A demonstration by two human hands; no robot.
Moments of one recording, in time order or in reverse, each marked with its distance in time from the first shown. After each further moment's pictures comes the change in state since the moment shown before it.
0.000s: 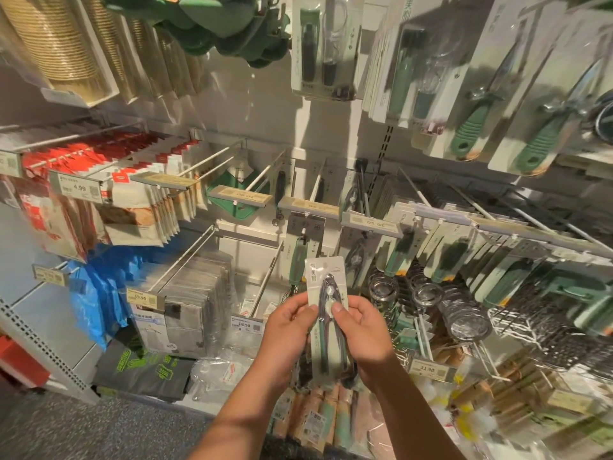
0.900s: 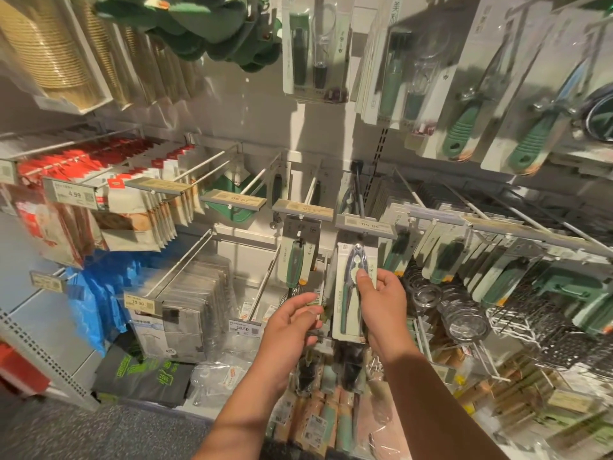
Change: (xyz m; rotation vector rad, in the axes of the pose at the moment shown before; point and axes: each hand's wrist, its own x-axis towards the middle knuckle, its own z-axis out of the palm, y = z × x) left_hand 0.001 -0.001 0.001 -0.028 0.003 -0.046; right_hand 0.046 -0.025 -0.018 -0.105 0.307 -0.076
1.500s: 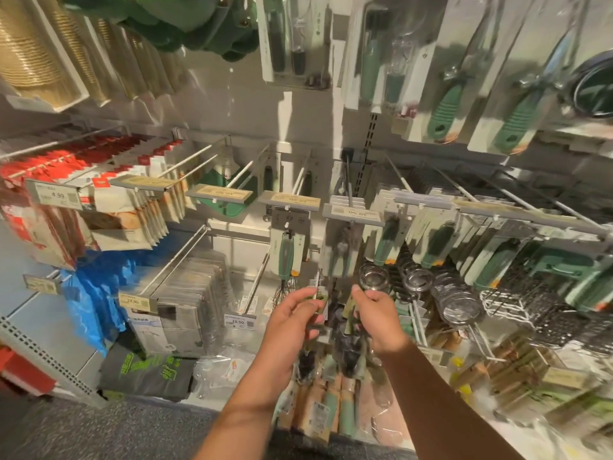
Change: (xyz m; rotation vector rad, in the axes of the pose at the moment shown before) left_hand -0.001 -0.009 0.016 0.031 0.008 -0.029; right_hand 0.009 0.045 -0.026 -0.145 -0.103 0.295
